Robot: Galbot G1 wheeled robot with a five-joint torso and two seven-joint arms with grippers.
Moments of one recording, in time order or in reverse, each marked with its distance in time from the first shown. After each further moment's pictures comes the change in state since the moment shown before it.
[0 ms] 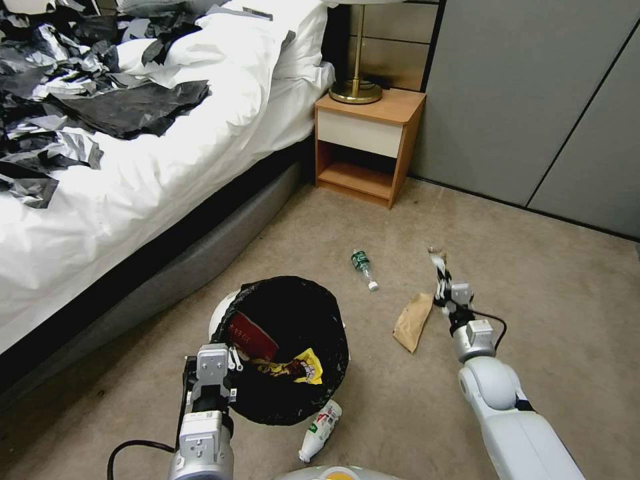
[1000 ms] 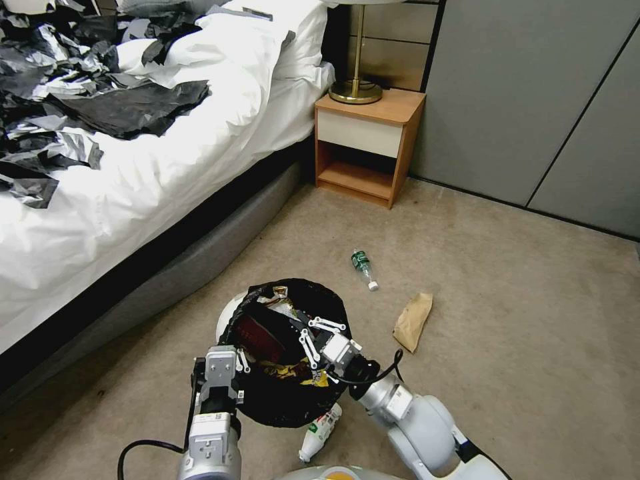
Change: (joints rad) left arm -0.004 -0.004 0.018 0.013 0.014 -0.005 0.002; right arm -0.064 -0.025 -0.421 0.116 -0.132 0.043 -0.157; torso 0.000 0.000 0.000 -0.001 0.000
